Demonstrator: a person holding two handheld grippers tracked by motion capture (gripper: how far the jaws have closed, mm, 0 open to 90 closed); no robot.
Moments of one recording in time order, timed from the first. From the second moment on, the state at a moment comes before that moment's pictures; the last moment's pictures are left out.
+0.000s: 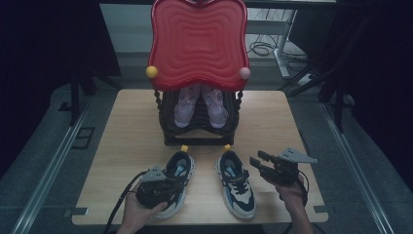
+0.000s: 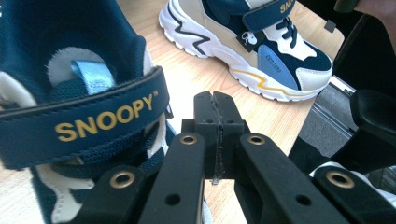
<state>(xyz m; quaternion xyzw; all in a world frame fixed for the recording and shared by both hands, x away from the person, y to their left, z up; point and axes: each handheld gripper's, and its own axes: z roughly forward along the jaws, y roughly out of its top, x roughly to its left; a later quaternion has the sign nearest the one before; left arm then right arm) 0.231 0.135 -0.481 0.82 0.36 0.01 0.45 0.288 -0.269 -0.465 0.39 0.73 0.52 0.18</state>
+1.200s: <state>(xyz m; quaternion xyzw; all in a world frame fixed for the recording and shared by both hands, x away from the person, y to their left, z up) 0.213 0.135 -0.512 0.85 0.37 -0.01 0.38 0.288 -0.270 -0.466 0.40 0.73 0.53 0.19</state>
